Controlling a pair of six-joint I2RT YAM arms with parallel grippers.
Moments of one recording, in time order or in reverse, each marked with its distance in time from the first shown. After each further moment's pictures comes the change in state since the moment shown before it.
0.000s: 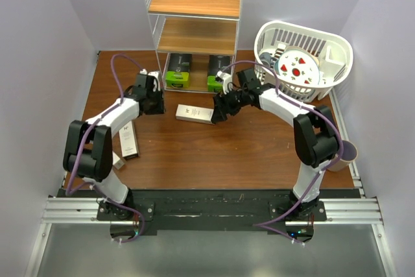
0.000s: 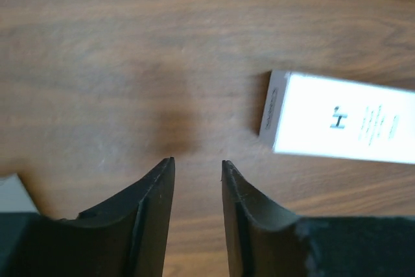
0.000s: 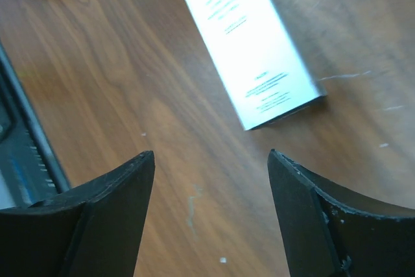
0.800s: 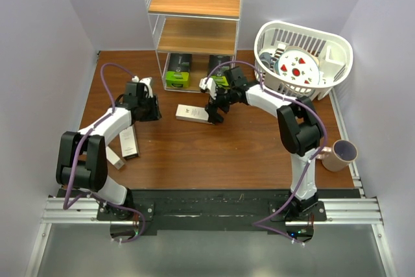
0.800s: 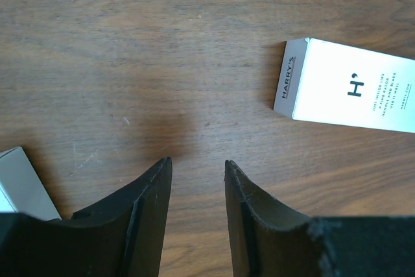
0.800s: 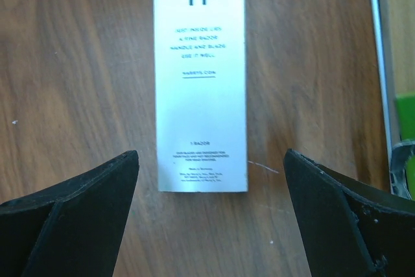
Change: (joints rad) left arm 0.077 -0.126 -0.160 0.056 0.077 0.014; right arm 0.041 0.197 0.169 0.003 0.017 -0.606
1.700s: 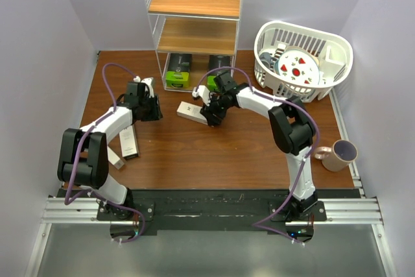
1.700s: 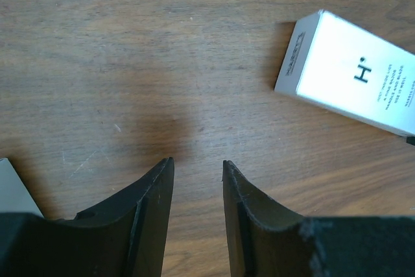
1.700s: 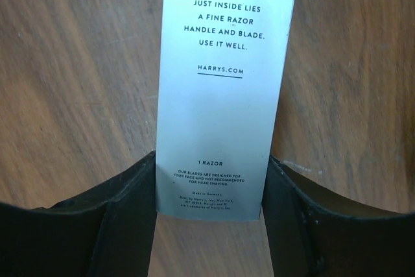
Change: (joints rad) left arm 0.001 0.029 0.006 0.018 0.026 0.003; right arm 0.071 0.061 0.047 -0.098 0.186 0.026
